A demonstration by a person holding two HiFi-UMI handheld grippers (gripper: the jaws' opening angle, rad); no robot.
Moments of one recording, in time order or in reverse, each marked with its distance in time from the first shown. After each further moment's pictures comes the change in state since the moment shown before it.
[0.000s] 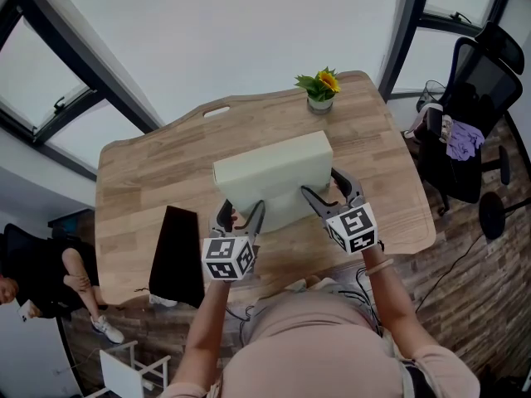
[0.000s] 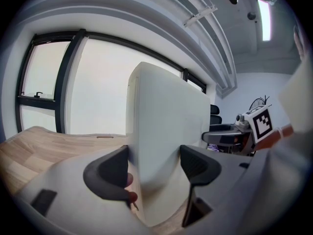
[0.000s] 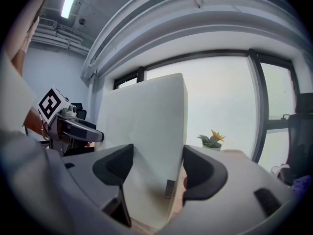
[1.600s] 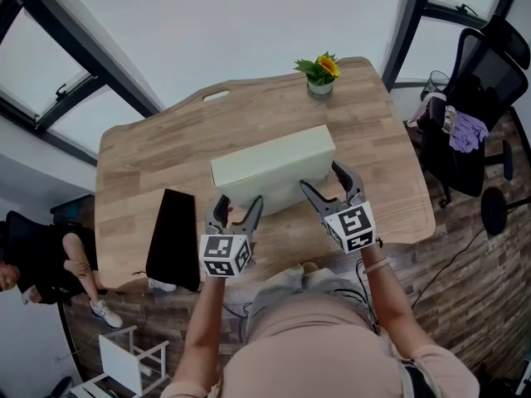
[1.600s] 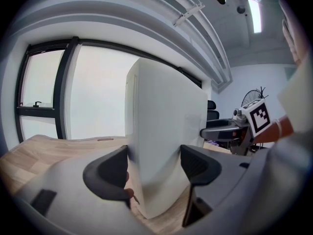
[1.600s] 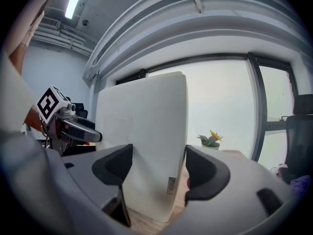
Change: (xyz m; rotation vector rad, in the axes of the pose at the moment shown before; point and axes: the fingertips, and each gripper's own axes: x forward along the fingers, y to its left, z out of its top) left arm -0.022 -0.021 -0.013 0.084 -0.006 0.007; right arm -0.025 0.010 -0.010 -0.013 -0.025 -0.002
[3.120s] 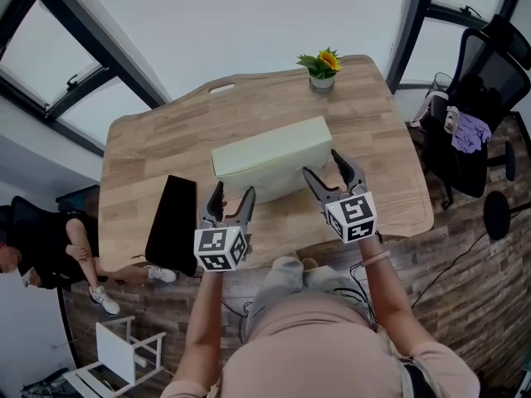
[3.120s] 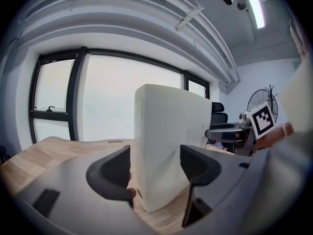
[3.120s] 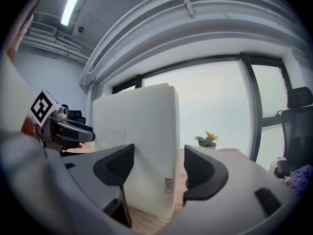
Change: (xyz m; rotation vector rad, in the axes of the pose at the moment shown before) left arm -0.040 -0.011 0.008 -0.017 -0.039 0.118; right arm -0.031 -0.004 0.005 0.063 -0.049 -0.018
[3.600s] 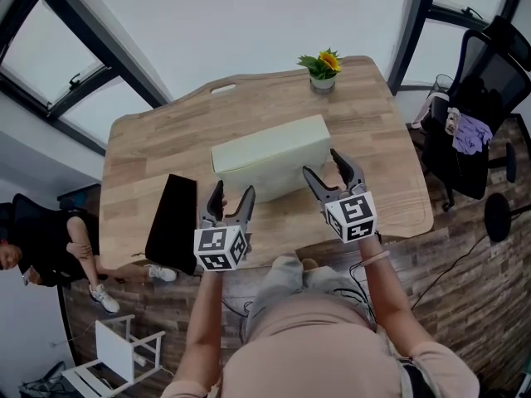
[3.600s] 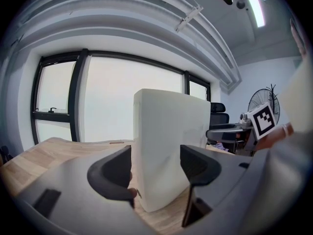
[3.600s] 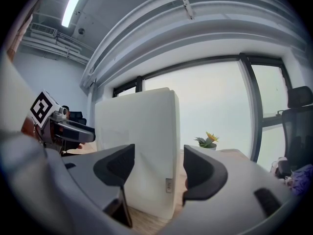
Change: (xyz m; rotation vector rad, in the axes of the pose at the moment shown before) left arm -0.003 -0.003 0.003 0.001 -0.011 0.020; right arm -0.003 0.000 0.002 0.002 -0.012 0.007
